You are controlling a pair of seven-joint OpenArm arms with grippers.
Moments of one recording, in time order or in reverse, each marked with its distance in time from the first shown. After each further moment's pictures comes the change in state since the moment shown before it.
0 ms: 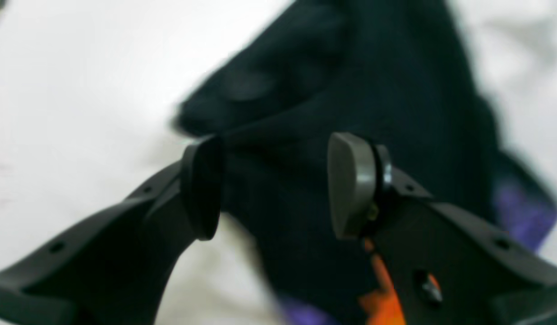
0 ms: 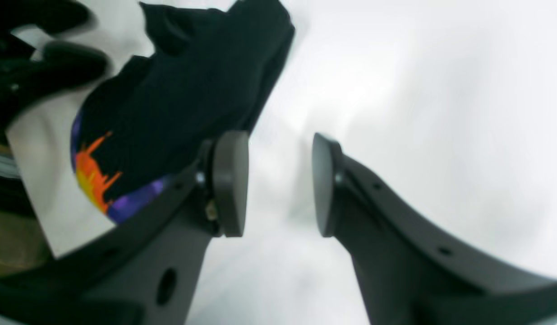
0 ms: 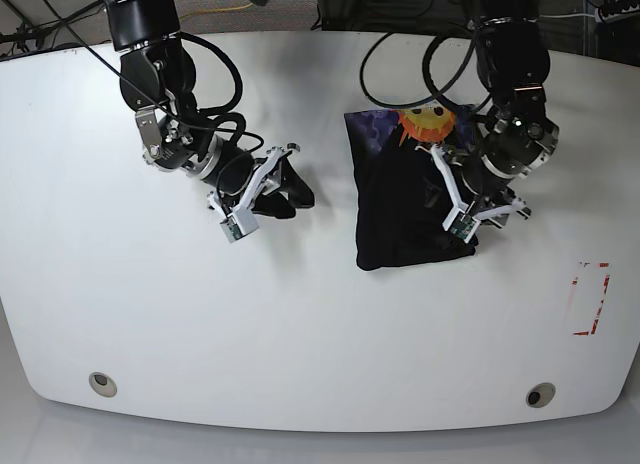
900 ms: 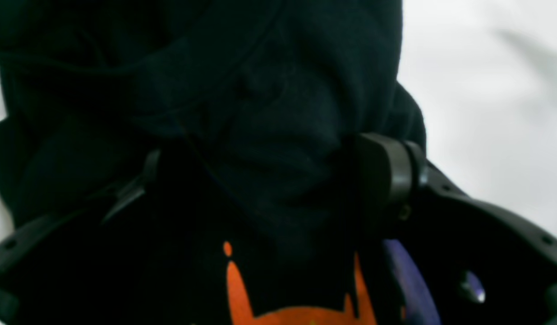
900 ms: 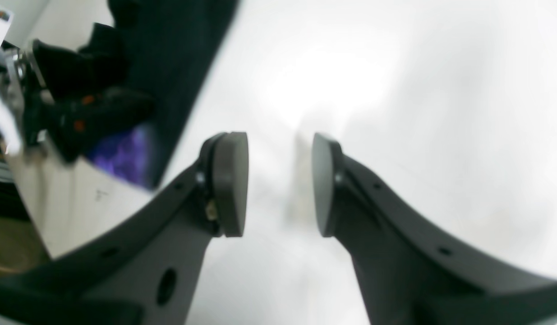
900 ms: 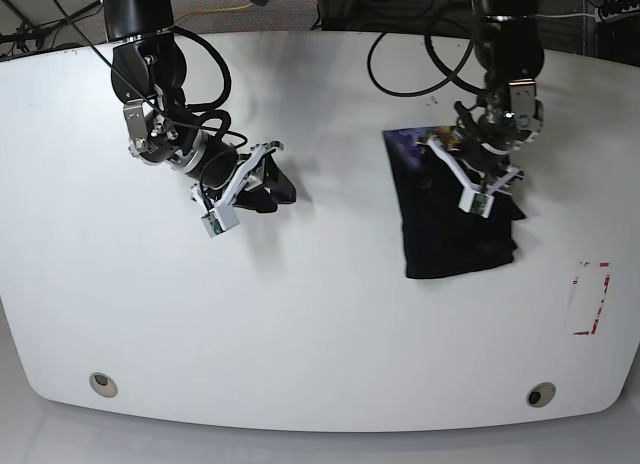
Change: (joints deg) left arm 4.6 -4.1 1.1 -18.4 -5.4 14.7 -16.6; right arm -2.1 0.3 4.6 0.0 1.0 0.5 -2.0
